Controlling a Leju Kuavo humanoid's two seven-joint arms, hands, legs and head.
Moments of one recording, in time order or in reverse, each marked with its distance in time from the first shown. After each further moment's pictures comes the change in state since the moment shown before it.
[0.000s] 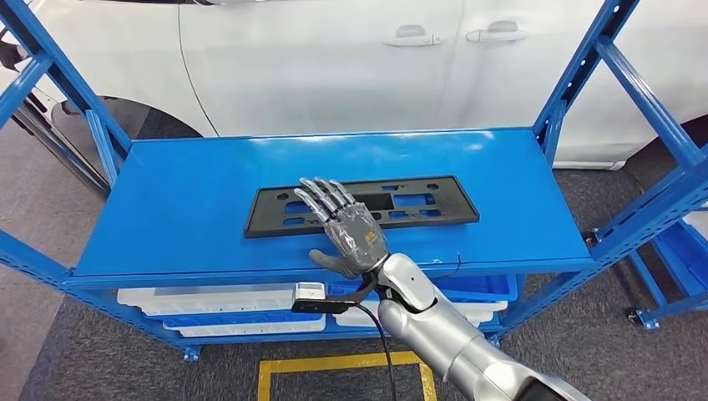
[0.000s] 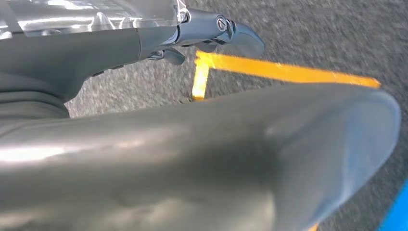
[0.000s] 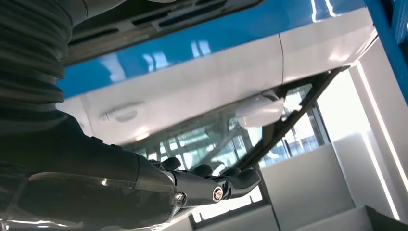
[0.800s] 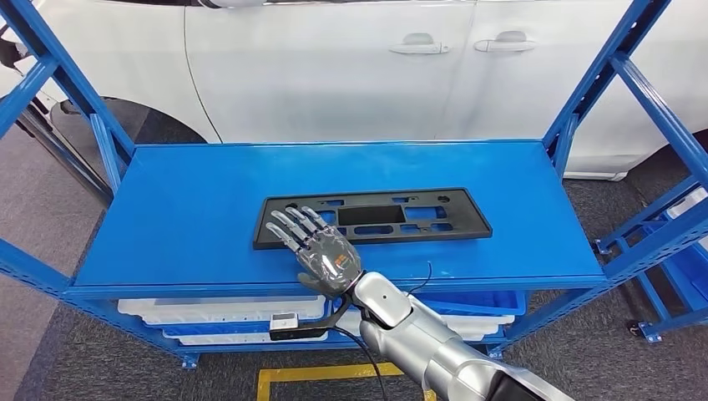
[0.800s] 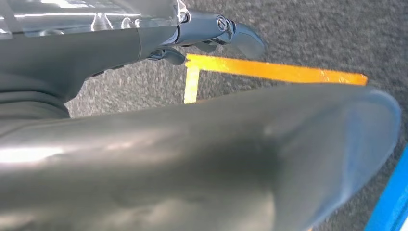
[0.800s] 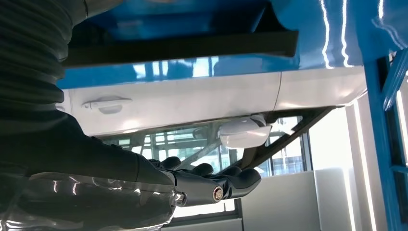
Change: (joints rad) left arm -0.002 -0.002 -0.020 0.000 -0.030 0.015 0.007; right arm -0.053 0.093 0.141 0.254 0.100 -0.090 0.084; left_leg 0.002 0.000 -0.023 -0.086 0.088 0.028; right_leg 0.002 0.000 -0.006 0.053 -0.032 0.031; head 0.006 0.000
